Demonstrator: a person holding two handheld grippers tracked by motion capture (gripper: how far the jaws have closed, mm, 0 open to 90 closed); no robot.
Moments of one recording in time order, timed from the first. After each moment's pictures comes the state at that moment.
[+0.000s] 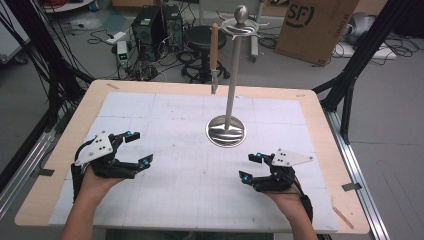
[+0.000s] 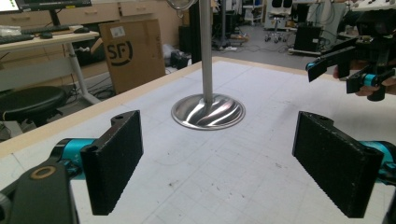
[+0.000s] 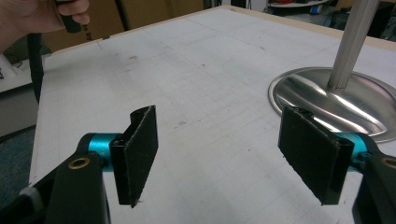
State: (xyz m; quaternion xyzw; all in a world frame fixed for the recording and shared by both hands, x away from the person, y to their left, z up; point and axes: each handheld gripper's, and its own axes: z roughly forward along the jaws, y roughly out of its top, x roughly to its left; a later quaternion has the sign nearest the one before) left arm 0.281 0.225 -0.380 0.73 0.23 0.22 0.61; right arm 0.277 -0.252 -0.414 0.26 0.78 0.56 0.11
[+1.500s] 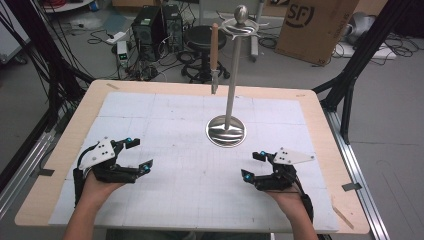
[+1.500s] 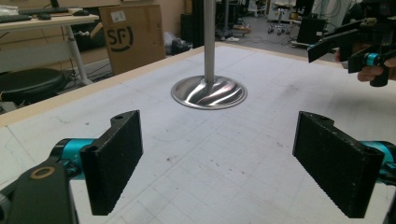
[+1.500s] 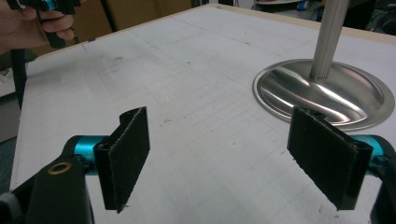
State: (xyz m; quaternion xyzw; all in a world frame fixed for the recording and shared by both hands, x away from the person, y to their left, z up) left arm 0.279 0.228 -0.399 0.73 0.24 0.21 0.60; right arm 0.282 -0.258 -0.419 0.29 0.77 0.56 0.12
